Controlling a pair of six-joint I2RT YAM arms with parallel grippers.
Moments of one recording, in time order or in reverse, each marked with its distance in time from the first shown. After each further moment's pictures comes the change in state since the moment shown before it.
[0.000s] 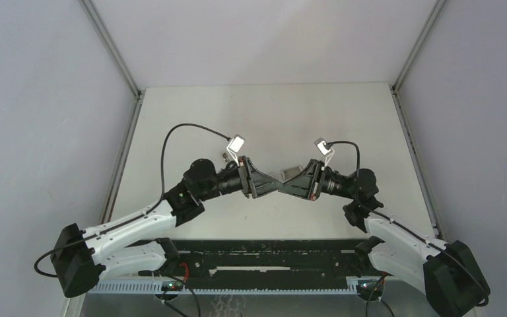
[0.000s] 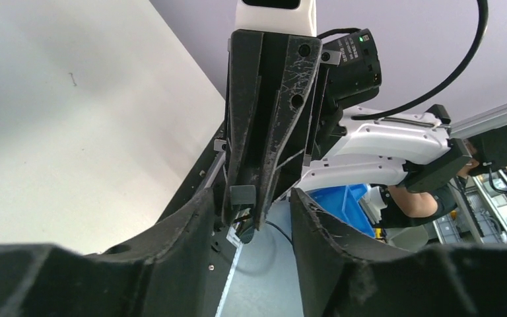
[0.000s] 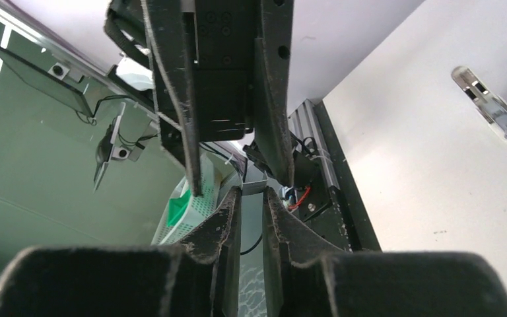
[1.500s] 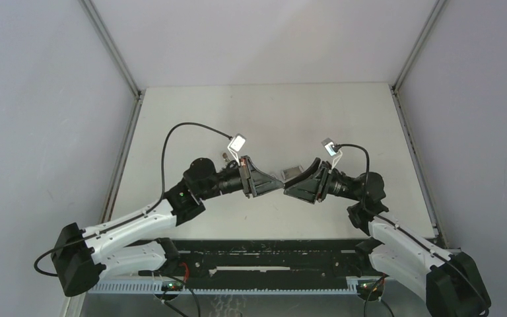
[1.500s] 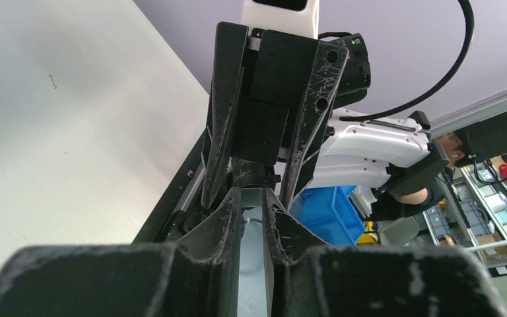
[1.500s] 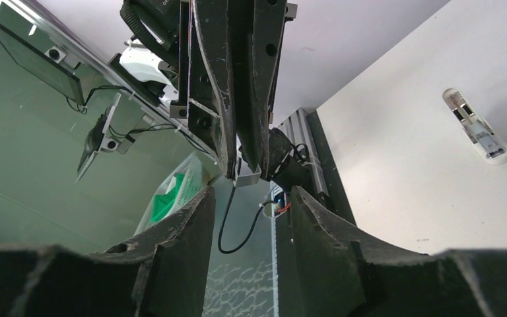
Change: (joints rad) left arm -0.006 0.007 0.019 -0.004 0.019 -0.012; right arm -0.053 -0.087 -0.029 -0.011 -0.034 -0.045
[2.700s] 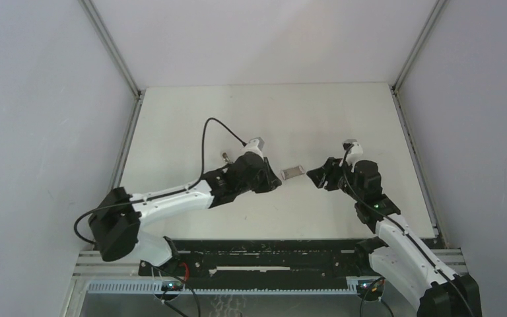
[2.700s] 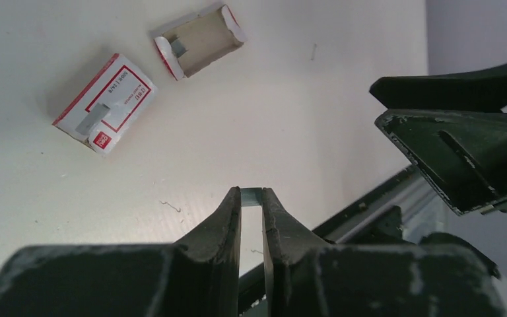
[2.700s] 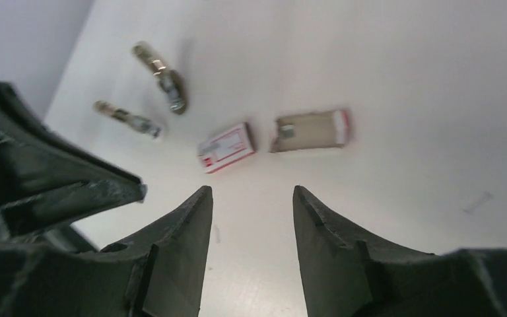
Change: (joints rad) left arm -0.077 0.436 0.268 -0.486 -0.530 -0.012; right arm -0.171 -0.083 0.081 -0.884 0.643 -0.615
